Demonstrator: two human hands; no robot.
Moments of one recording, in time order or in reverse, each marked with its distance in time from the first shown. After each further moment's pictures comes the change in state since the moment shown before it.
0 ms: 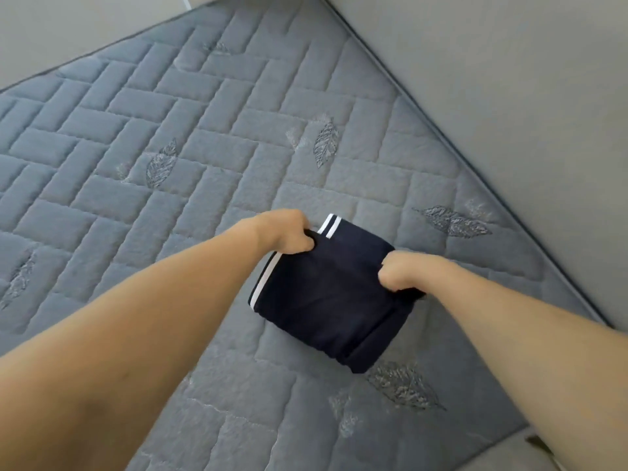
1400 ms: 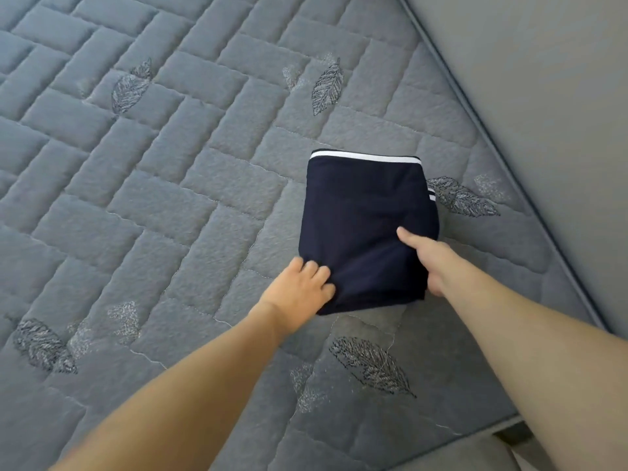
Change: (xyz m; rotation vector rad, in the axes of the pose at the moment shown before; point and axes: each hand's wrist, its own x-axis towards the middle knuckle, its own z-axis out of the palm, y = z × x) left_hand 0.000 0.056 0.205 0.547 0.393 0.357; right_hand 0.085 0.100 0.056 1.421 0.164 0.190
